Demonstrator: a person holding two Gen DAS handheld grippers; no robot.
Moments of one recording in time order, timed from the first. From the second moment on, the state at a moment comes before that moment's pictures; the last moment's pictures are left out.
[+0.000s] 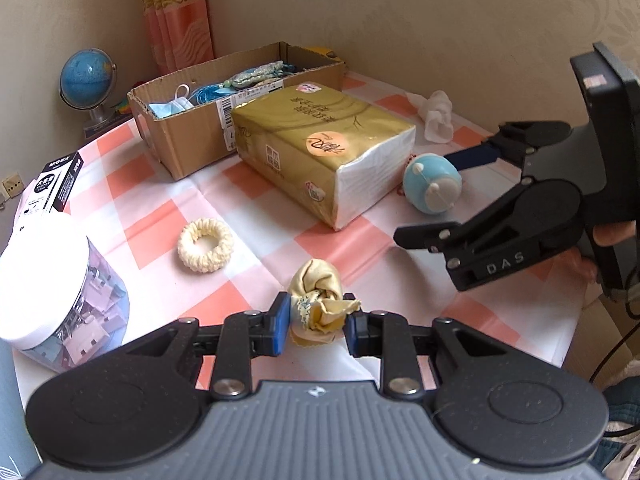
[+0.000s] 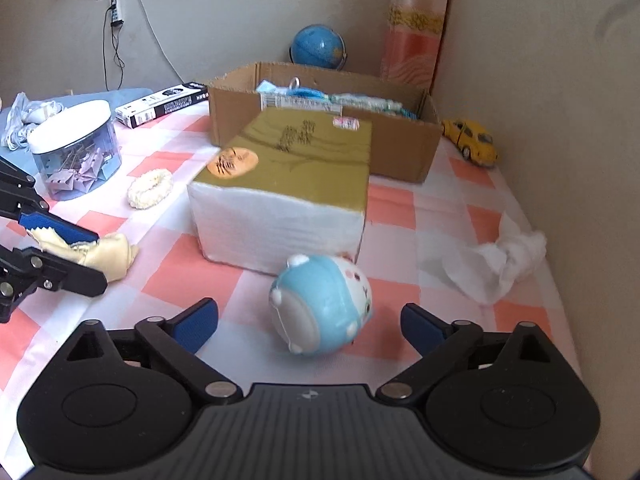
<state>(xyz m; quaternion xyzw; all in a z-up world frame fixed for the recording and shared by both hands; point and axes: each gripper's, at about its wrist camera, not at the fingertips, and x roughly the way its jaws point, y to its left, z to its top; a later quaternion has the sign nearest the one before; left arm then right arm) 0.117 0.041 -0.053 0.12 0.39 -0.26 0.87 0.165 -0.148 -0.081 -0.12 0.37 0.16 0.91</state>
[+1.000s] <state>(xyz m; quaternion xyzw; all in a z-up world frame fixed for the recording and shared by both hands) 0.130 0.046 0.000 0.12 0.34 -0.25 0.90 0.133 -0.162 -0.019 -0.13 0.32 0.17 0.92</state>
